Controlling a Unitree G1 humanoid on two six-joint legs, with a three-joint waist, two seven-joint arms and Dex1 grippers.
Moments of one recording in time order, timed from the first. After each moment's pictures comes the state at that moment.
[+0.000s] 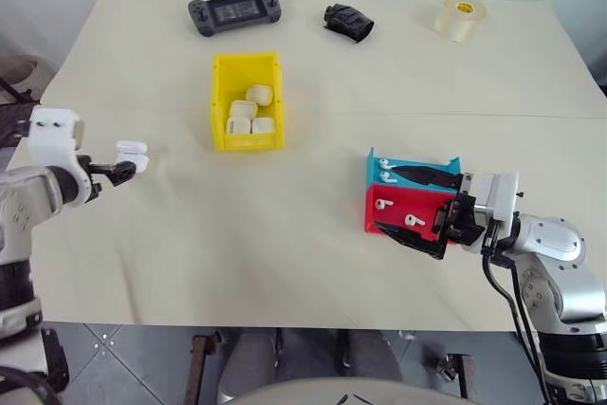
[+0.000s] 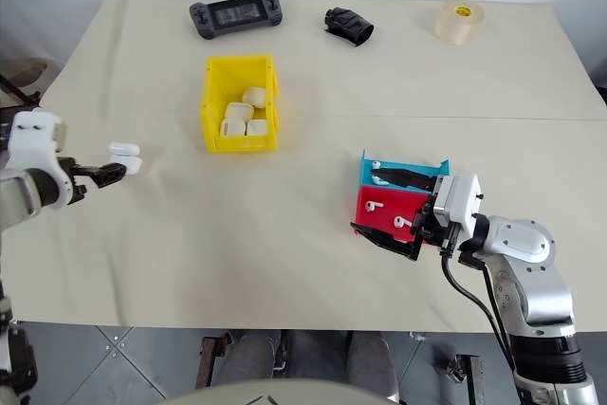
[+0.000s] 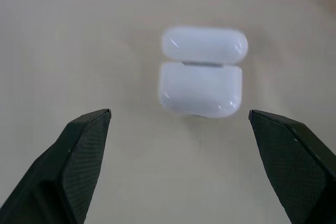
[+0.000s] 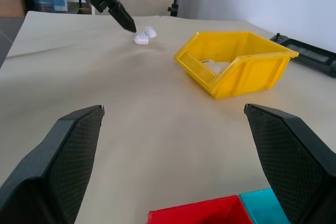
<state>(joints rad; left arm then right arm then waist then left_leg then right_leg) -0.51 0.90 0.25 0.07 -0.44 1.23 -0.24 -0.09 -0.61 -0.13 -0.30 0.54 0.05 1.09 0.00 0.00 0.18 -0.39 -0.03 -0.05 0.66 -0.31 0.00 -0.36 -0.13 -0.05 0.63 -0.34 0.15</state>
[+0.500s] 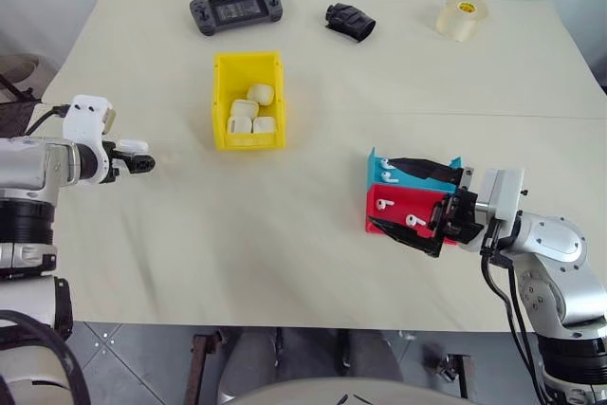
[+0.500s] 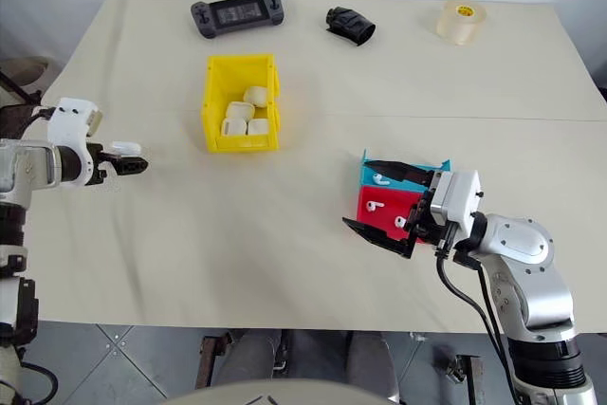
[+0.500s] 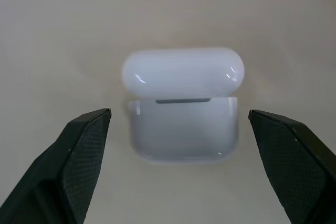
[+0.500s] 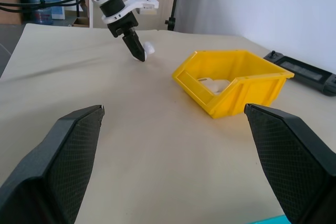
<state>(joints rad) -0.81 0.90 -0.05 0.48 -0.26 1.10 -0.48 -0.09 -0.61 -0.12 -0.38 0.56 0.09 1.03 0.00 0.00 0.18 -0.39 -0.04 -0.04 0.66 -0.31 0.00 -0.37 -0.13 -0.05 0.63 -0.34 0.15</state>
